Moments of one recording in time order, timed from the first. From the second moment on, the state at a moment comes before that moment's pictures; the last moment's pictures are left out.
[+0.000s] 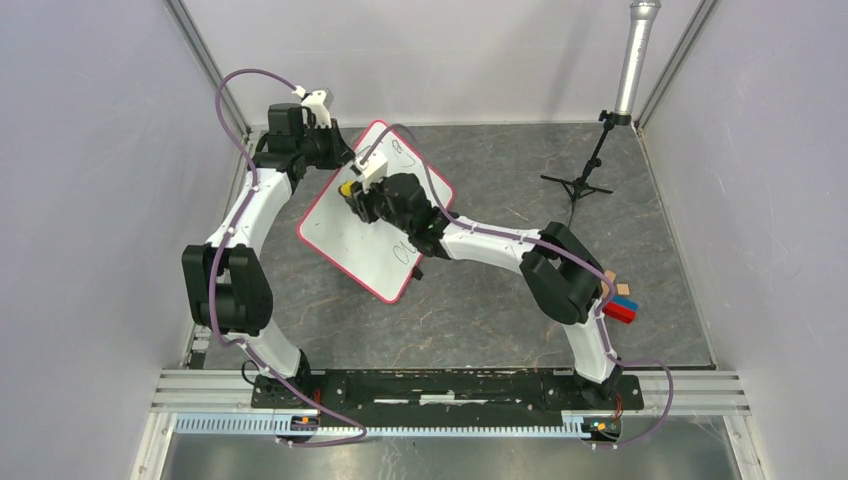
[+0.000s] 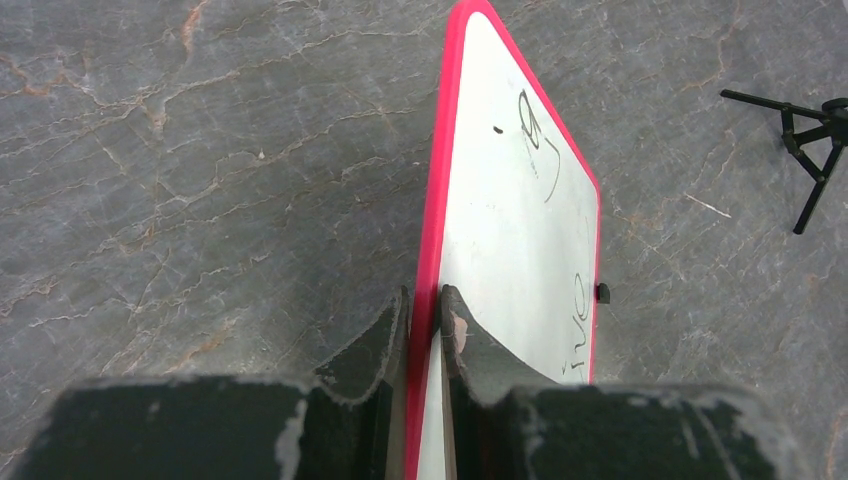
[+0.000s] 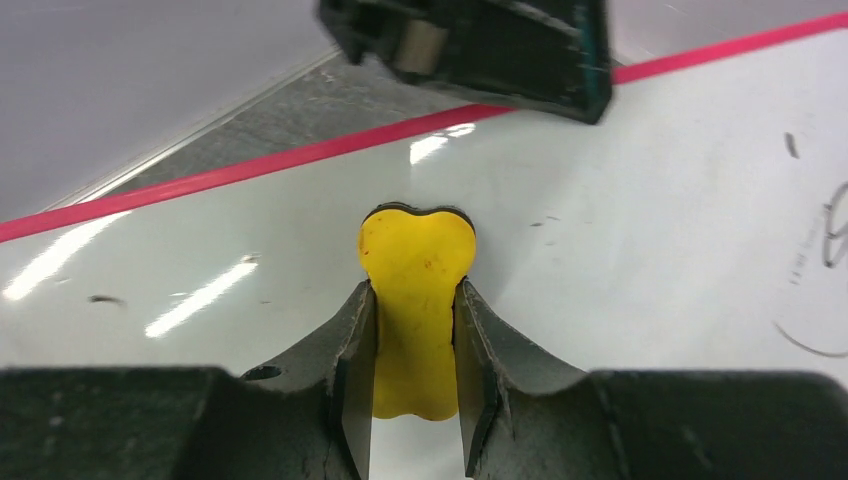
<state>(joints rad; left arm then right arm) -0.07 1.68 1.43 -0.31 0.39 -0.10 0.94 2.07 1.53 0.39 0.07 0.03</state>
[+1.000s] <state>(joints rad) -0.08 1.68 1.44 -0.32 0.38 -0.12 1.10 2.10 1.60 0.37 0.05 -0.12</state>
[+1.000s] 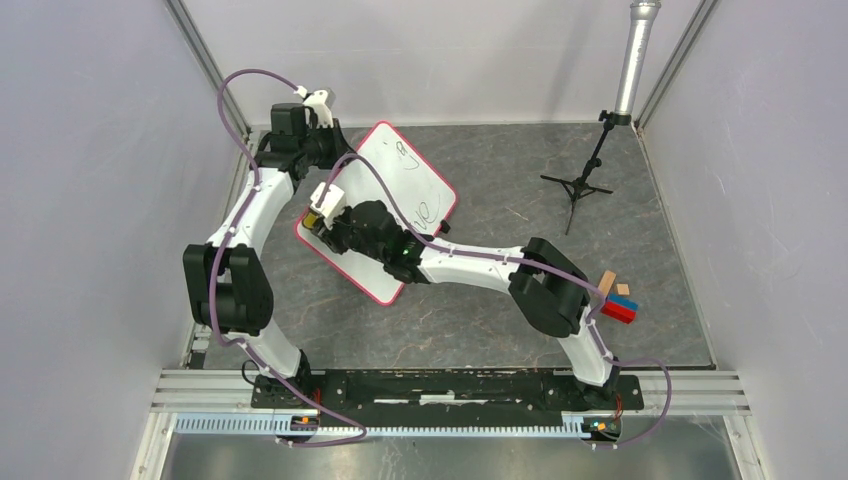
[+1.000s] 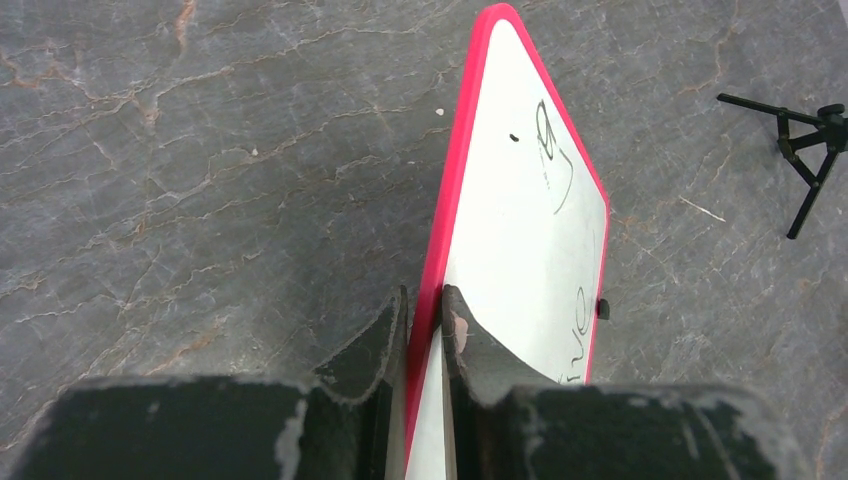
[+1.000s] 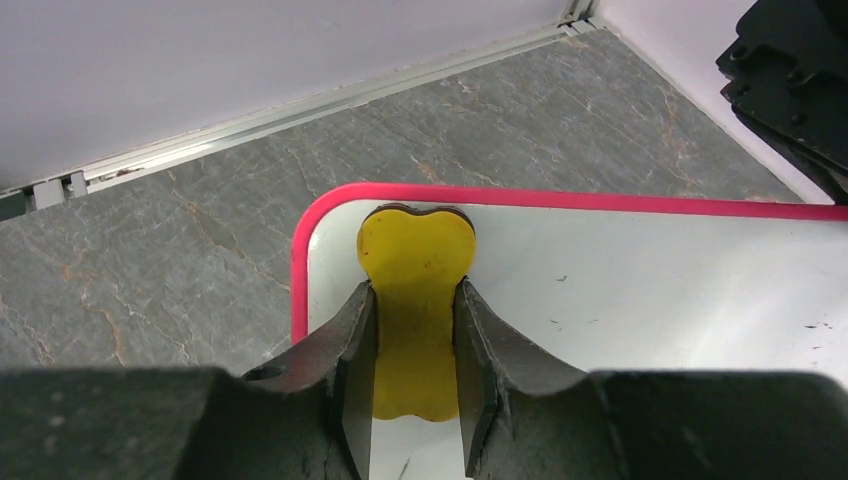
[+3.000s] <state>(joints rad) 0.01 1.44 1.17 -0.40 0.40 -0.22 1.05 1.99 1.38 0.42 0.06 -0.05</state>
